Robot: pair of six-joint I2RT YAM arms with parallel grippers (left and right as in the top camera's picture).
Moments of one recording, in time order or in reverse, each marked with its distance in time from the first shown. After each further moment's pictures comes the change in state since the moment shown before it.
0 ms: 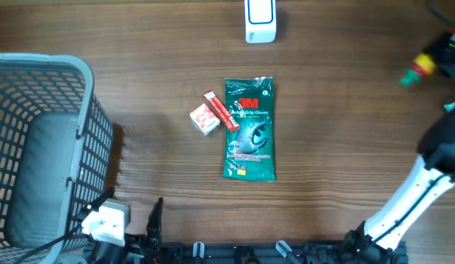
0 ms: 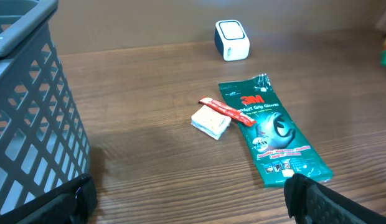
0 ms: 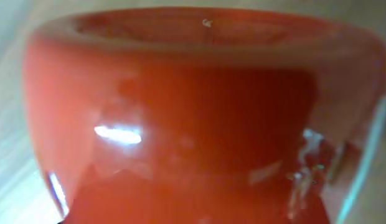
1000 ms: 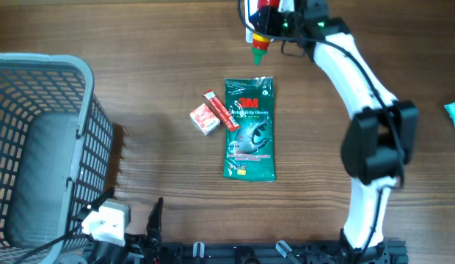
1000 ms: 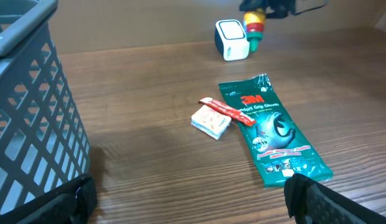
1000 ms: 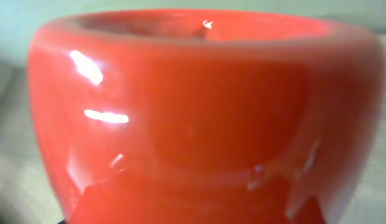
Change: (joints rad) left arm 0.000 0.000 0.000 0.000 0.000 0.000; right arm 0.811 -0.147 -0.175 0.399 -0.172 0.041
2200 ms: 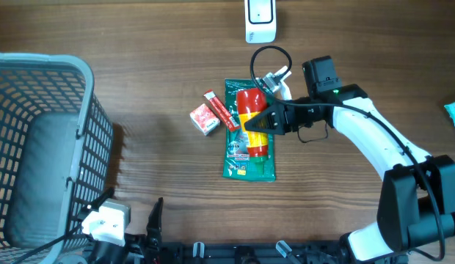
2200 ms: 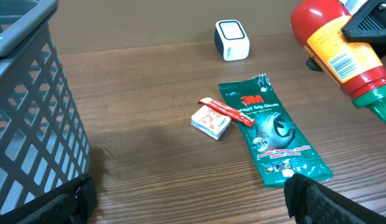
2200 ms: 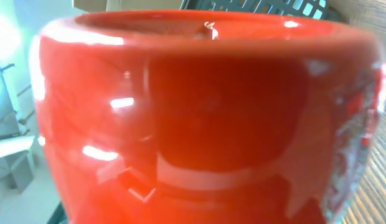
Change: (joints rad) left arm 0.000 0.000 0.000 0.000 0.000 0.000; right arm 0.004 -0.534 -0.850 -0.198 -1.254 -0.406
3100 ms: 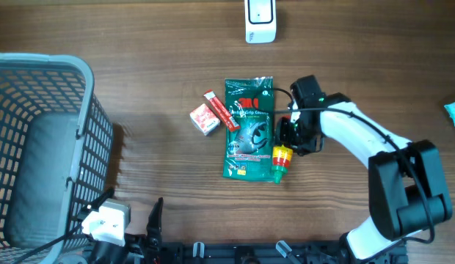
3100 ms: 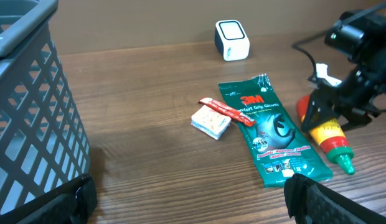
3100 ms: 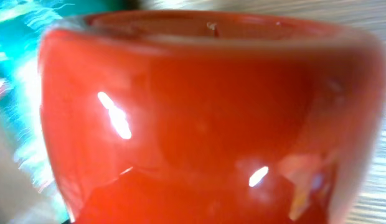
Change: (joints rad) left arm 0.000 0.000 0.000 0.000 0.000 0.000; right arm 0.035 0.076 -0.064 -0.142 1.178 0.528
